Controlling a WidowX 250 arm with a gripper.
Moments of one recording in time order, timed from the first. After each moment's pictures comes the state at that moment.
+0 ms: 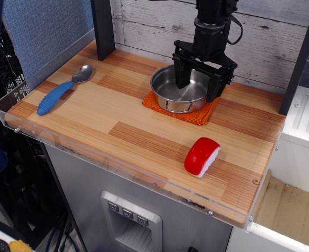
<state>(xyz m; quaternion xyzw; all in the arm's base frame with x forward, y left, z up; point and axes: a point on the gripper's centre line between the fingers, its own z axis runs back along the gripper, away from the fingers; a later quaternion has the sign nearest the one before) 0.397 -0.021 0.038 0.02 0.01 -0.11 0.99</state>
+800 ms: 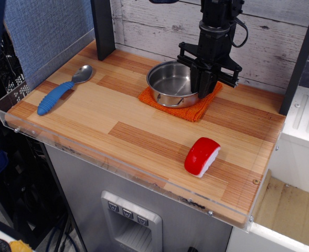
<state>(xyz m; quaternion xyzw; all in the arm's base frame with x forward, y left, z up) 0.398 -0.029 0.036 0.01 0.00 -0.12 0.99</state>
